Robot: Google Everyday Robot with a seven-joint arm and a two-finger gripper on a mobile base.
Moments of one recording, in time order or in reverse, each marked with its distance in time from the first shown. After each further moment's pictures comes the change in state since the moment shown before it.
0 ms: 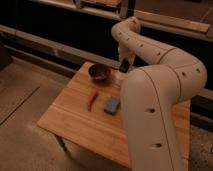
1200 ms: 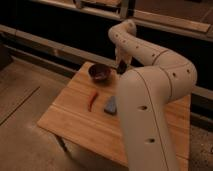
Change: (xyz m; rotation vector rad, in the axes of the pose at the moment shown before) arm 0.014 0.023 0.016 0.000 0.026 -0.068
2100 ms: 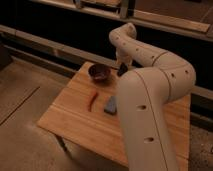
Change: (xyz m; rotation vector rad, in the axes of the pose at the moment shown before) arm 0.004 -0.007 0.013 0.016 0.014 0.007
